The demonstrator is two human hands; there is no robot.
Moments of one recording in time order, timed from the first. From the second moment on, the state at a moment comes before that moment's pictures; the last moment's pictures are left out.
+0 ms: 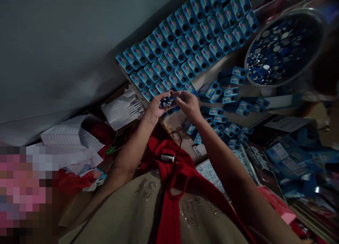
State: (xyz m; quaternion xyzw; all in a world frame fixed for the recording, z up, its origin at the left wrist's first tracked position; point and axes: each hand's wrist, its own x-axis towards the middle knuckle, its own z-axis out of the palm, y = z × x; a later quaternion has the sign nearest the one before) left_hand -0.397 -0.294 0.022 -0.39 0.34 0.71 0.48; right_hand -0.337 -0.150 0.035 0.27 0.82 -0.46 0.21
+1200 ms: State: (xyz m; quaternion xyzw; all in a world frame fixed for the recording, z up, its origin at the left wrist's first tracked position) left_hand -0.419 -0.383 0.047 -0.45 0.39 0.73 0.33; right_hand -0.343 -0.142 0.011 0.04 0.91 -0.28 0.30
